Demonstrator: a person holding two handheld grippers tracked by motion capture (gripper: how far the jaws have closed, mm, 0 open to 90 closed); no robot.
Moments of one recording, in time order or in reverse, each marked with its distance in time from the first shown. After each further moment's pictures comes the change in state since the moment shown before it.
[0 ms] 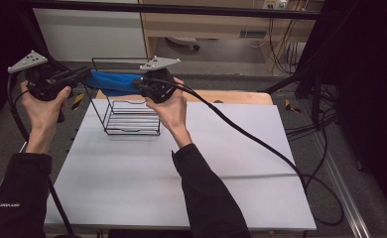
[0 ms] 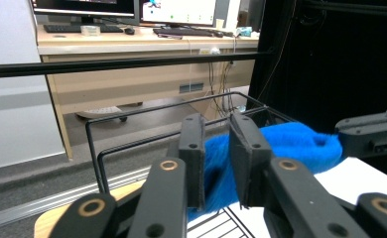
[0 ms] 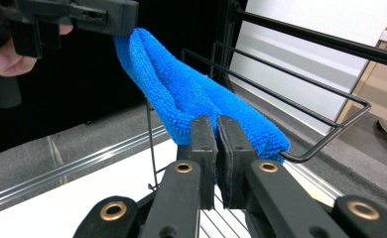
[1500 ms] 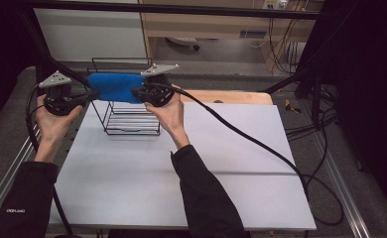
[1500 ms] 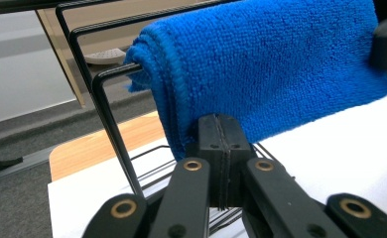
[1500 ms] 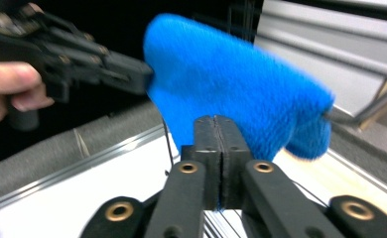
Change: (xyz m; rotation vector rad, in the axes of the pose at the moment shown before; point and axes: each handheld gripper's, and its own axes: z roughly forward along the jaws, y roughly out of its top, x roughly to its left) left arm 0.004 -0.050 0.019 0.244 0.026 0.061; right arm -0.008 -0.024 0.023 0.044 0.087 0.070
